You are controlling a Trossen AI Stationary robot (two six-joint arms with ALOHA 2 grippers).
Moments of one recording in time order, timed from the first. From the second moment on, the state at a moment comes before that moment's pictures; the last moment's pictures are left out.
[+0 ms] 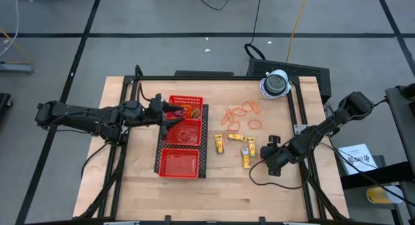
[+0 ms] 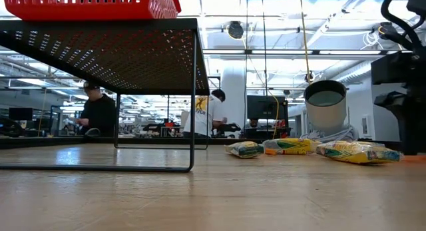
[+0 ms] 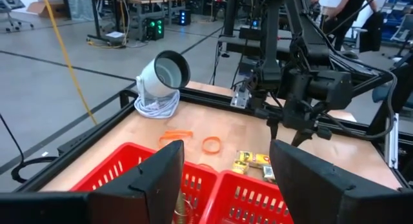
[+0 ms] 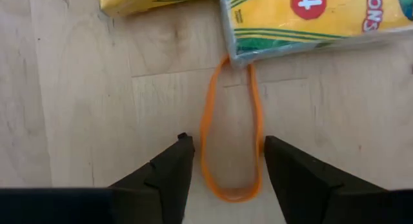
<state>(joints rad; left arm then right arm) -0.02 0.89 0.64 0.13 -0.22 -0.14 0.58 1.27 0.45 -0.52 0.21 0.67</state>
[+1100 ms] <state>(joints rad) -0.02 0.89 0.64 0.13 -0.22 -0.13 0.58 0.96 0.44 -0.60 0.31 0.66</state>
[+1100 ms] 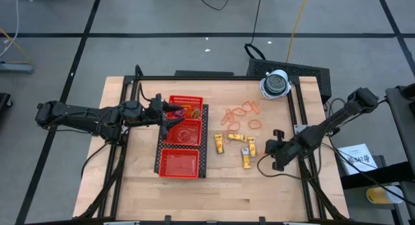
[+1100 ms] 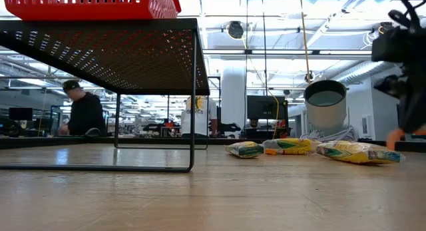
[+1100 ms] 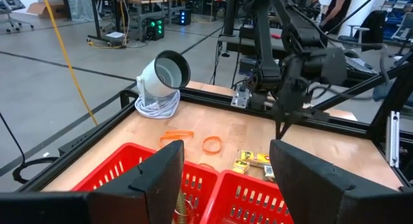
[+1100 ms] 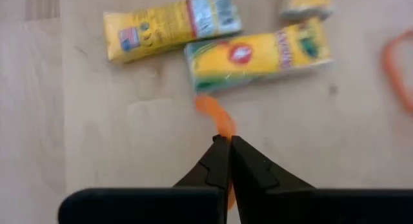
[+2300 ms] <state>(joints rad) -0.02 0.93 0.64 0.24 -0.22 -0.11 0.23 0.77 0.16 0.68 0.37 -0.20</state>
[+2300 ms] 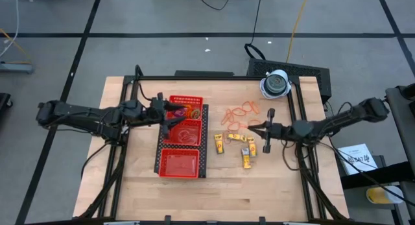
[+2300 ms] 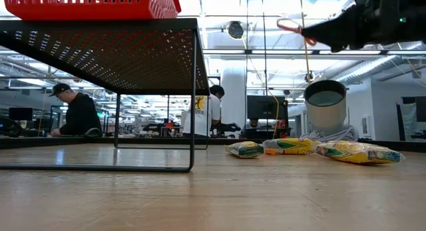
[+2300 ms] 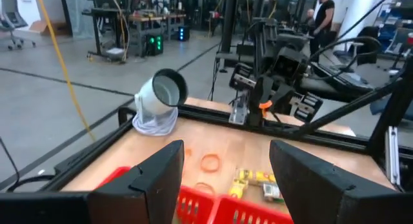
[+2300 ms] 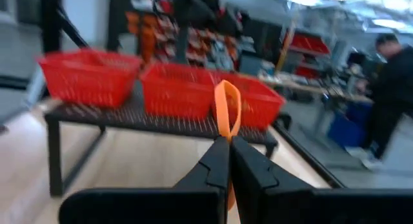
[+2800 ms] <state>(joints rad) -0.03 1.28 0.67 0.74 -0.13 -0.05 0.09 0.98 0.16 1.10 0.03 -0.17</state>
